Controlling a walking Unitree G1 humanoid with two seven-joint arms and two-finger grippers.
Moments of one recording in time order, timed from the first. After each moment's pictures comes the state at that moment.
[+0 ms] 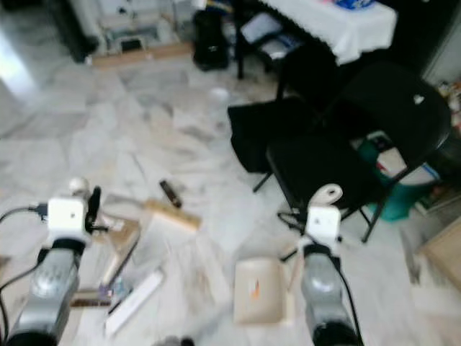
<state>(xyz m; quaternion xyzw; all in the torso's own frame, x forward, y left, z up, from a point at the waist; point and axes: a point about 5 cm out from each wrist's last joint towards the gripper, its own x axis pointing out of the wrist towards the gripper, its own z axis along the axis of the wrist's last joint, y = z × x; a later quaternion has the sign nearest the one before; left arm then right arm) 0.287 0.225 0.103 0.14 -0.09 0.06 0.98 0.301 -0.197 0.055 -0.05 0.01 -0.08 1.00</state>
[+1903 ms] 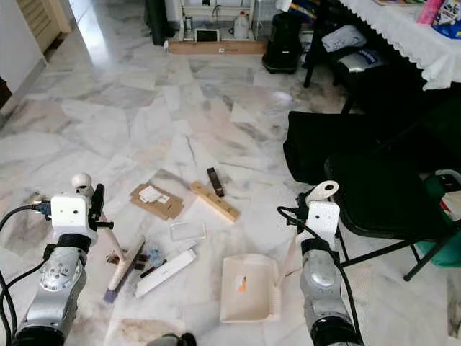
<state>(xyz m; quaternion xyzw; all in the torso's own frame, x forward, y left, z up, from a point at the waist) 0.293 0.220 0.107 0.11 -0.10 0.06 0.99 0.306 -0.191 0.060 -0.02 0.00 -0.06 1.00</state>
